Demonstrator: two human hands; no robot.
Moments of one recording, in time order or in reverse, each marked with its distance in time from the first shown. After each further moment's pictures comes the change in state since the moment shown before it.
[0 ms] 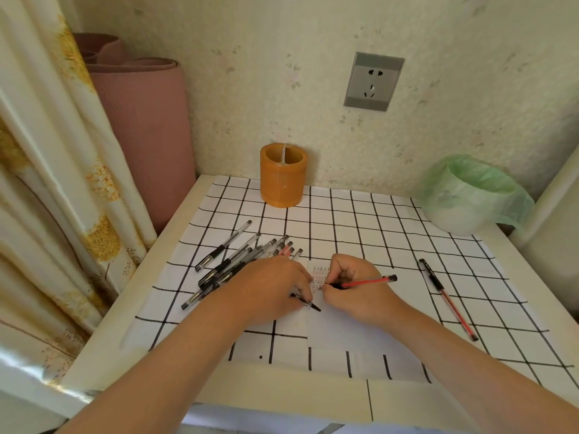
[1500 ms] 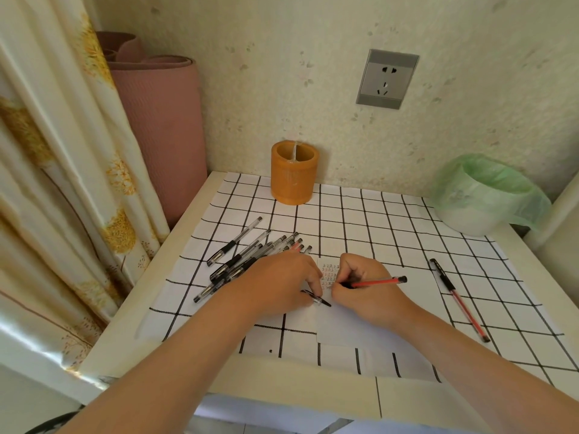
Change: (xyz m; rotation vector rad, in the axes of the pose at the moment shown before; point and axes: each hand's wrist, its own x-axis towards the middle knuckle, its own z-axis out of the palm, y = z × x) left_hand 0.000 0.002 -0.001 -0.029 0.027 0.000; right_hand 0.000 0.005 0.002 -0.010 -0.004 -0.062
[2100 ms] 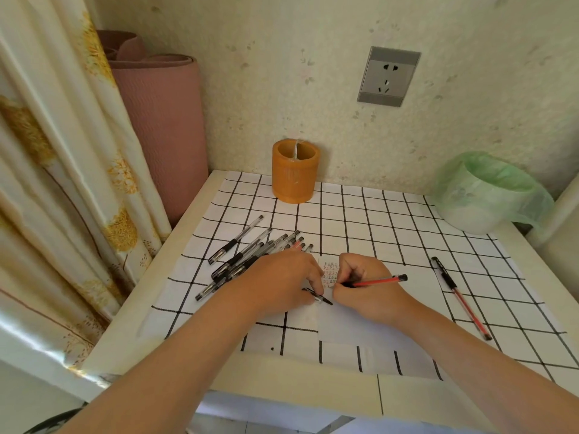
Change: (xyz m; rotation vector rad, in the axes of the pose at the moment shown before) left_hand 0.001 -0.004 0.004 -0.016 0.017 0.003; right_hand -0.001 -0.005 -0.001 -0.010 -0.041 0.015
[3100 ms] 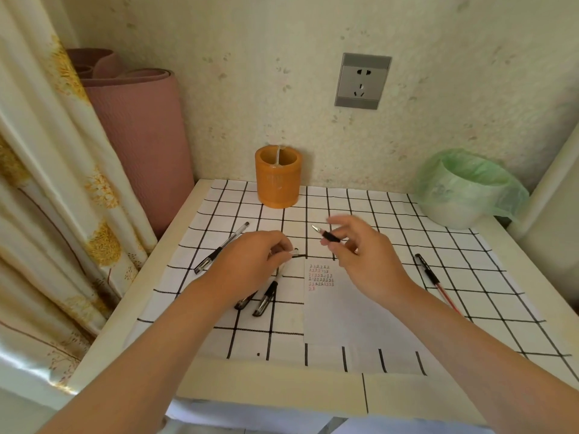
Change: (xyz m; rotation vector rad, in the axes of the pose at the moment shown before) left_hand 0.003 -0.010 -0.022 -0.129 0.308 -0.148; right_hand 0.014 -0.020 -0.025 -0.189 0.299 -0.088
